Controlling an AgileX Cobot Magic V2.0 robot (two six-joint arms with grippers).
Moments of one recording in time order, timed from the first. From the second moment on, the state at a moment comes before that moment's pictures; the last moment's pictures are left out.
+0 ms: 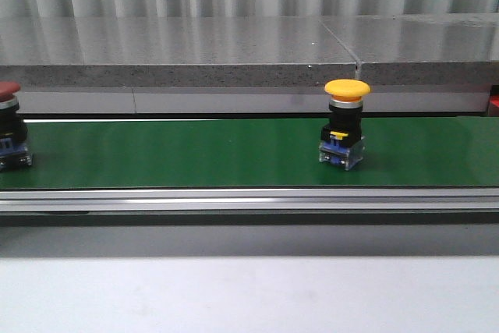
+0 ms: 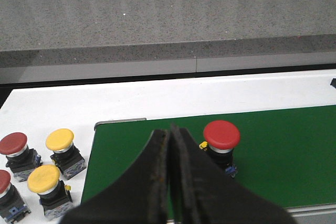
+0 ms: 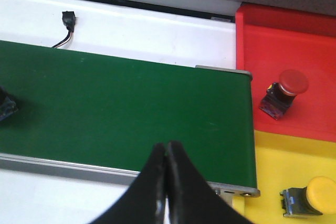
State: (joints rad) left arm -0.02 0.53 -0.51 -0.27 0.37 0.25; right arm -0.24 0.72 -0.68 0.36 0.64 -0.44
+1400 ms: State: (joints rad) left arm -0.02 0.53 -0.51 -0.27 0.37 0.25; right arm -0.11 0.99 -0.78 0.42 0.71 -0.49
